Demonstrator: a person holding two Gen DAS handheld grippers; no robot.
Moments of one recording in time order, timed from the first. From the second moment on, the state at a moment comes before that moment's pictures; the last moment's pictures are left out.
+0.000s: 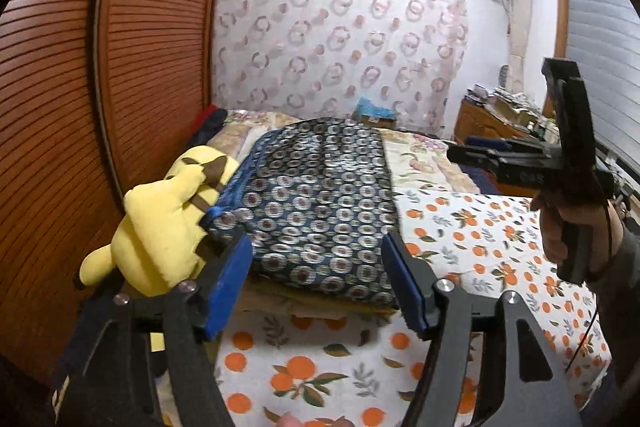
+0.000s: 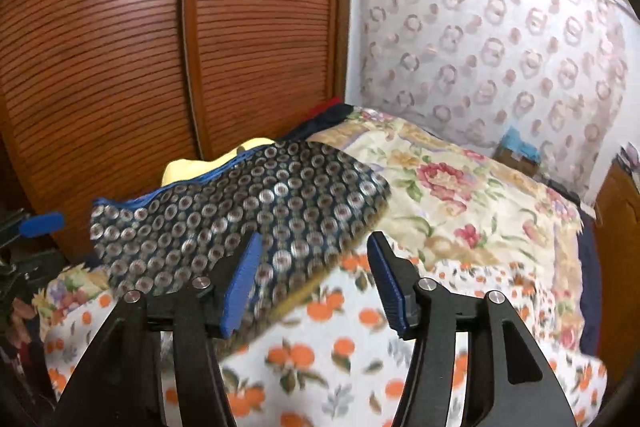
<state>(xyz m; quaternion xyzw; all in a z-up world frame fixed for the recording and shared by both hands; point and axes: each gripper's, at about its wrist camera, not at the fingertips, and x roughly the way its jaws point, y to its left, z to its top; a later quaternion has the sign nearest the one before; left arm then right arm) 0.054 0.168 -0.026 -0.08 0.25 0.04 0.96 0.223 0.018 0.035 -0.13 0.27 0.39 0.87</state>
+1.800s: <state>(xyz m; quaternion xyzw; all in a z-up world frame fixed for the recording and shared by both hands) 0.038 0.008 0.039 -0.02 0.21 -0.04 0.98 0.050 -0.227 0.072 -0.02 0.18 0.13 0.97</state>
